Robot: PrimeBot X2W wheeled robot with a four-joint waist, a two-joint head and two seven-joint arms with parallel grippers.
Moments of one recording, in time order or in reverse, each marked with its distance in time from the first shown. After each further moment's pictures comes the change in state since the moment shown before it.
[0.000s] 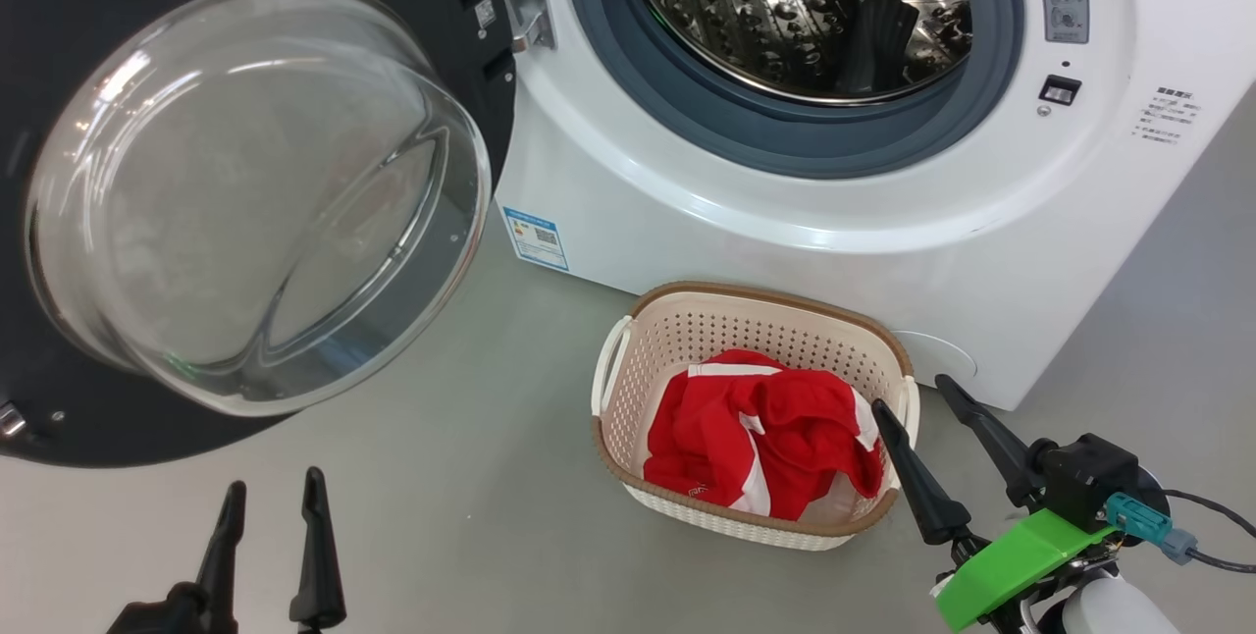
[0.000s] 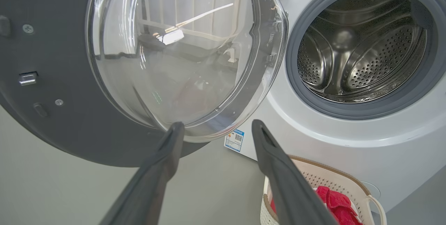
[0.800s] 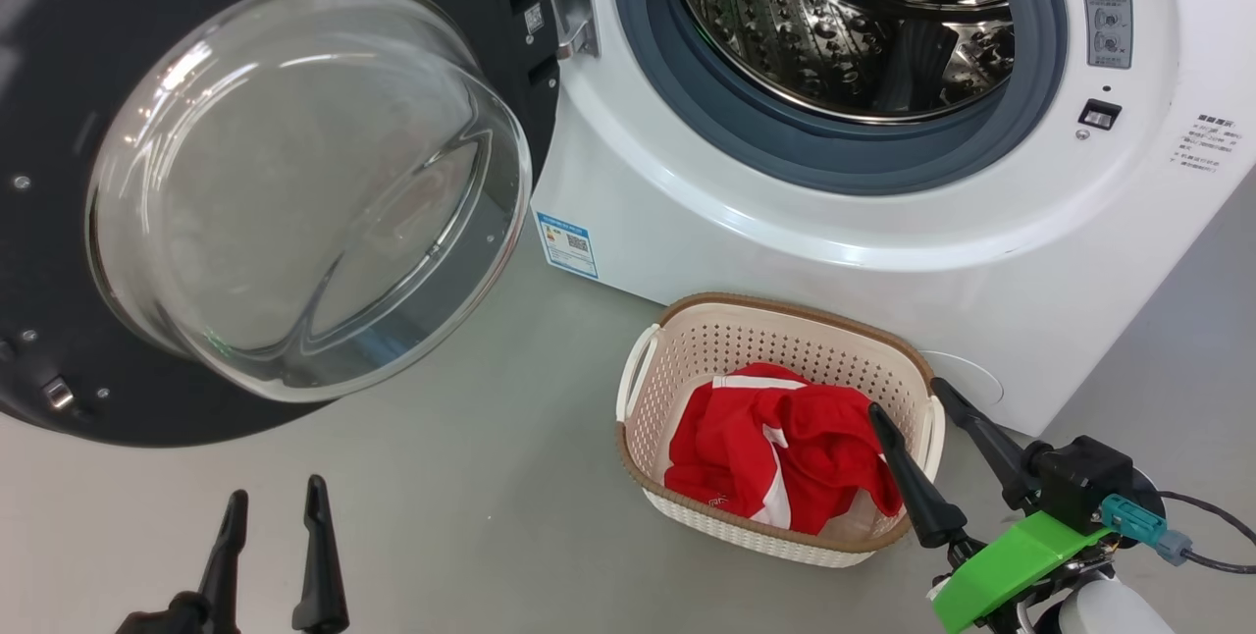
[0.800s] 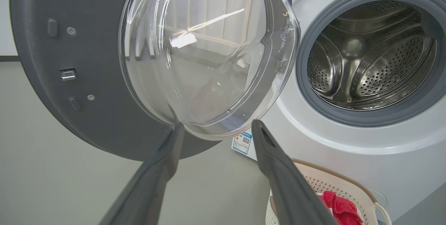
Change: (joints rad) left arm 0.020 0.000 -0.011 -0.019 -0.012 0.016 0.000; right arm 0.000 0.001 0.008 0.004 0.001 0.000 0.000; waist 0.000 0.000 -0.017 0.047
